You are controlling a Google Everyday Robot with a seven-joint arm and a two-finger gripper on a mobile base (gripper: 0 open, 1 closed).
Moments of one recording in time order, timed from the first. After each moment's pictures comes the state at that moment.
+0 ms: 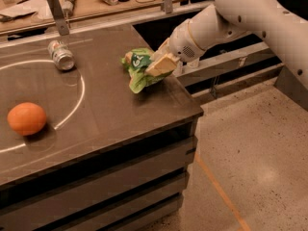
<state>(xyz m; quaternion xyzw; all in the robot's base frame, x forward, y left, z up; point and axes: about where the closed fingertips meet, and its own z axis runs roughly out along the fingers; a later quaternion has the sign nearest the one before) 0.634 -0.006 0.901 -0.61 0.68 0.18 0.36</state>
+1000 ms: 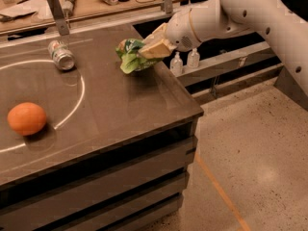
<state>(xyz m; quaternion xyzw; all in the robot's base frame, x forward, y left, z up) 0.653 0.013 0.941 -0.61 0.62 0.21 0.45</state>
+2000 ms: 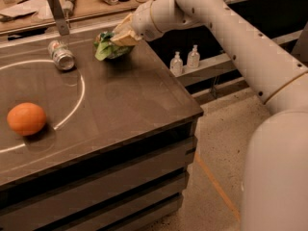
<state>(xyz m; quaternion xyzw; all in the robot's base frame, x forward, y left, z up) 0.728 0.101 0.938 -0.65 0.56 0.17 0.49</state>
